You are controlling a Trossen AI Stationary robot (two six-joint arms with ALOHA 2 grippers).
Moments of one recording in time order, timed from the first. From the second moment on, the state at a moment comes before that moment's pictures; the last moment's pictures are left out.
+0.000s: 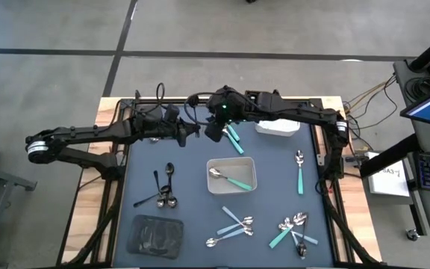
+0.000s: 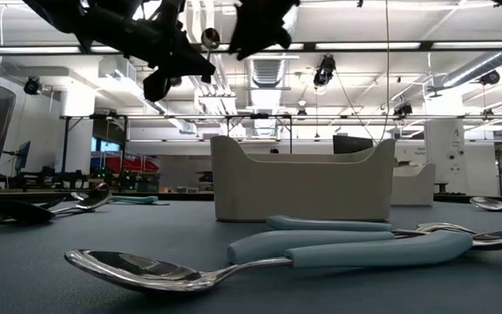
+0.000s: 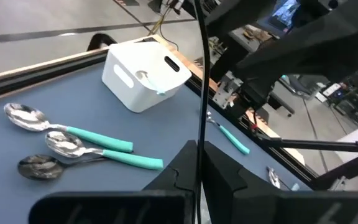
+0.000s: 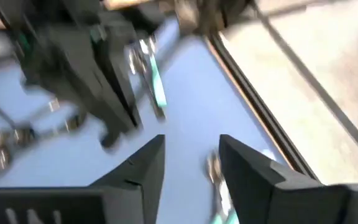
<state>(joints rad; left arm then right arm) 0.33 1.13 0.71 0.14 0.10 -0.56 -0.19 1.89 2.02 -0.89 0.19 0.12</state>
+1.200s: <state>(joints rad) -0.81 1.43 0.96 -0.66 0.17 -1.47 -0.19 1.82 2.09 -1.30 0.18 0.05</state>
